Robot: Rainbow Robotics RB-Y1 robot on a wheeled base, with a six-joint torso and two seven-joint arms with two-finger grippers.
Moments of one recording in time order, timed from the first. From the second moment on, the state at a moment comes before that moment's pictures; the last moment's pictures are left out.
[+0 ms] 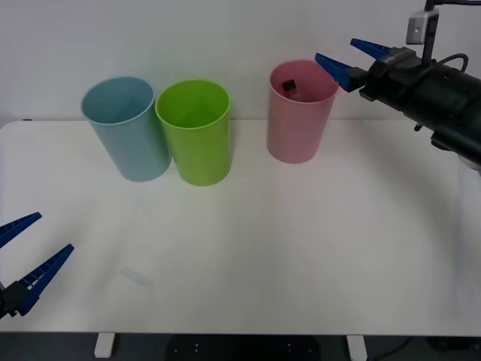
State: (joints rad) right arm -0.59 -0.73 0.17 -1.32 0.95 -0.59 -0.29; left arm 0.35 0.40 0.52 -1.66 -0.96 -1.22 0.00
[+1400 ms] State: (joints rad) right arm 0.10 -0.88 -0.10 -1.66 0.73 -0.87 -0.02; left arm 0.35 0.40 0.52 -1.66 -0.96 -1.22 0.00
